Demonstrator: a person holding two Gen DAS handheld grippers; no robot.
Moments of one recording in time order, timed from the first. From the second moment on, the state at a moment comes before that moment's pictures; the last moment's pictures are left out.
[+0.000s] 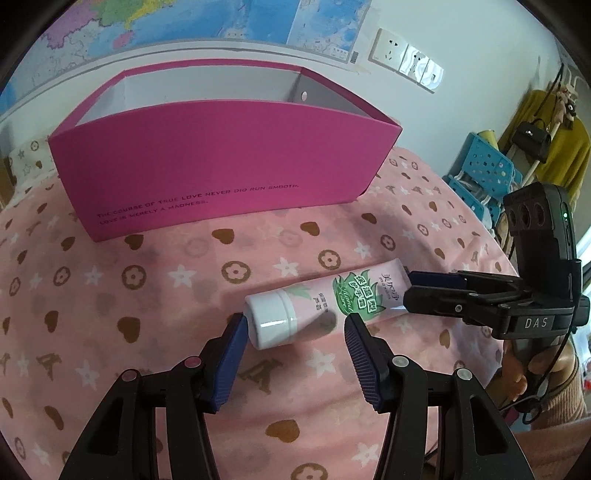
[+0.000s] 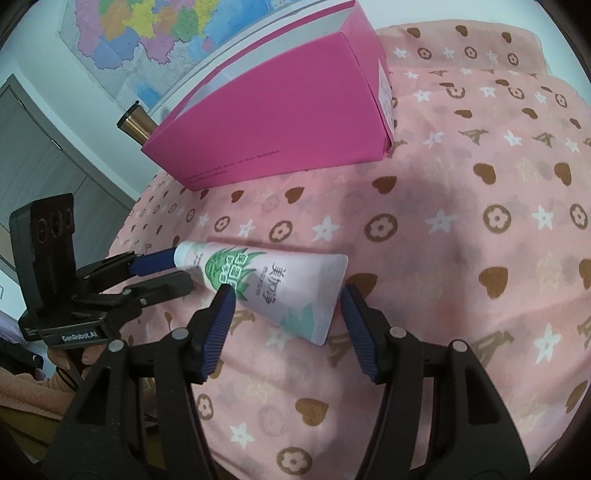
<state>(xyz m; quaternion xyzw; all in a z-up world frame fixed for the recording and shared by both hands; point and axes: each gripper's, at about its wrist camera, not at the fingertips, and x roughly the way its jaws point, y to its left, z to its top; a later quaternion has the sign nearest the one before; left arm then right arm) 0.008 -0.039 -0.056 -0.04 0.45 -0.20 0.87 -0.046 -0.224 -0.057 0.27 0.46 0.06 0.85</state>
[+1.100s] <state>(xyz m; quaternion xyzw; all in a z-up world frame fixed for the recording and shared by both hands) 0.001 -0.043 -0.017 -0.02 0.40 -0.20 0.90 -0.043 -0.212 -0.013 0.21 0.43 0.04 0.88</state>
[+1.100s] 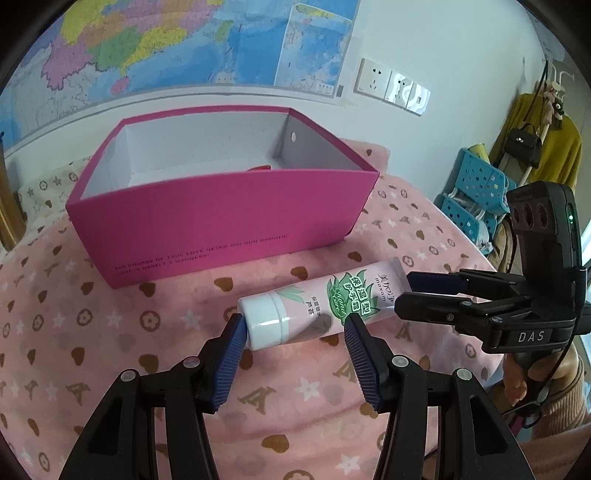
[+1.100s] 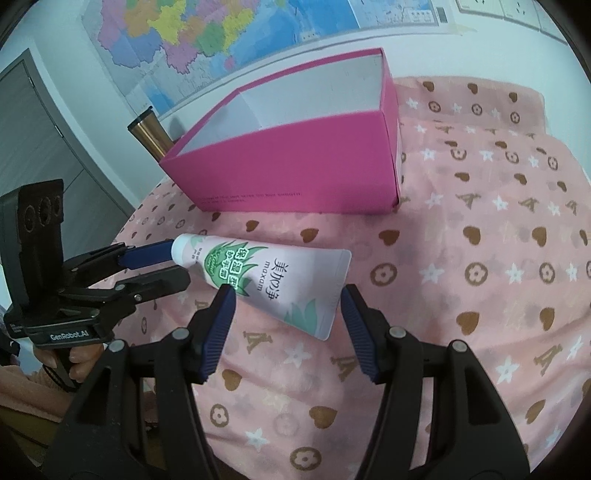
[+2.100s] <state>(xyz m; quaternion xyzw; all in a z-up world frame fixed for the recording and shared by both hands) 0.009 -0.043 0.003 -0.02 0.36 -0.19 0.91 -0.029 -0.217 0.017 0.18 0.40 0.04 0.90</state>
